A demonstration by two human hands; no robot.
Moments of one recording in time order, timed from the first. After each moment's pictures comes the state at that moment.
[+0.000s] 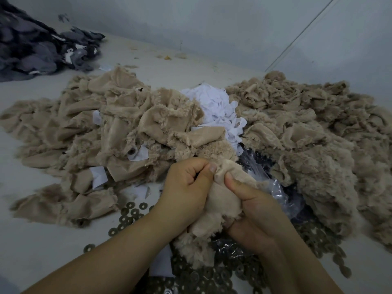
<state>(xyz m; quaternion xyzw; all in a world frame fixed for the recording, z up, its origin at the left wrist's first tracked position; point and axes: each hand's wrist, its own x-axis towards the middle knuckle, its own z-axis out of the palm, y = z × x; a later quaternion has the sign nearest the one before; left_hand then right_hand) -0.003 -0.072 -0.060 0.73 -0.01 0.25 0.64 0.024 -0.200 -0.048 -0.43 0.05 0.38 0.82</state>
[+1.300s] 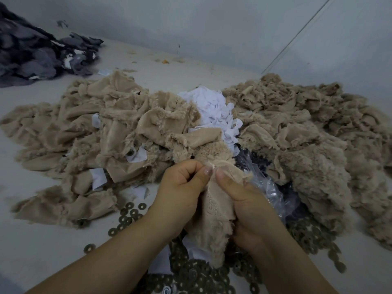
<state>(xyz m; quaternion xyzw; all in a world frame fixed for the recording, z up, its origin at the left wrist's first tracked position) -0.008 -0.071 -0.067 0.66 0.04 0.17 0.73 0.015 -0.194 -0.043 -0.47 0.04 0.30 0.83</state>
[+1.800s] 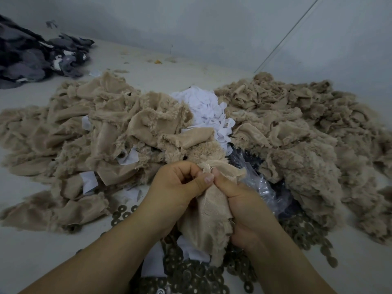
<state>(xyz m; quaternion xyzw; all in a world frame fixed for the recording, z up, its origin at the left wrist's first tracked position) -0.008 -0.066 -0.063 0.64 0.01 0.10 0.76 0.022 -0.197 -0.049 -0.46 0.08 0.33 0.82</state>
